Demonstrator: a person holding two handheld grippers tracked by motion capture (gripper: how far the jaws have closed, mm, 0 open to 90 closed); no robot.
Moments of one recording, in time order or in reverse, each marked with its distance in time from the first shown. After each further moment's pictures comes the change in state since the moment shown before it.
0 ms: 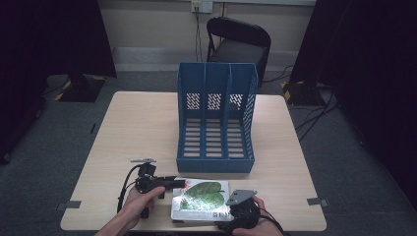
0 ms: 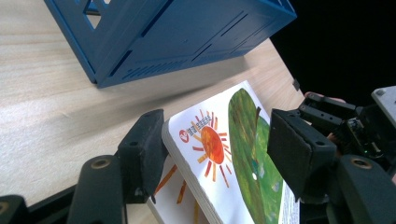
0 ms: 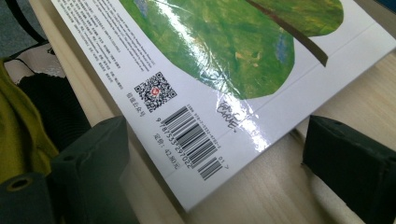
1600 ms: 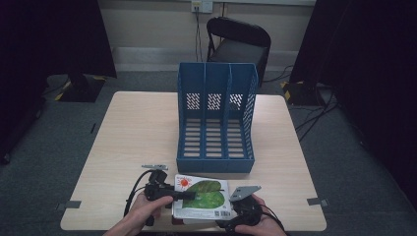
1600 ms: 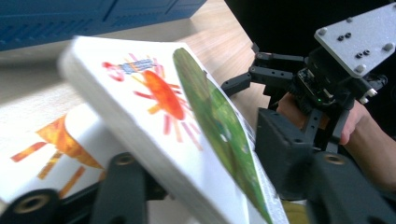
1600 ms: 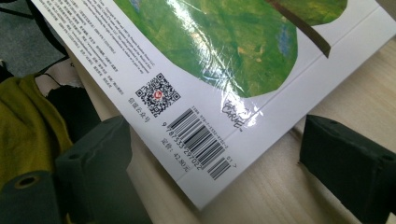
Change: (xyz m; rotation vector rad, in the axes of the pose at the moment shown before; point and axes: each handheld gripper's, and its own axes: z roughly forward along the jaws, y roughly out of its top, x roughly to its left) left arm -0.025 -0.009 0.018 0.106 -0.154 0.064; right arm -0.009 0.001 -0.004 -0.009 0.081 0.073
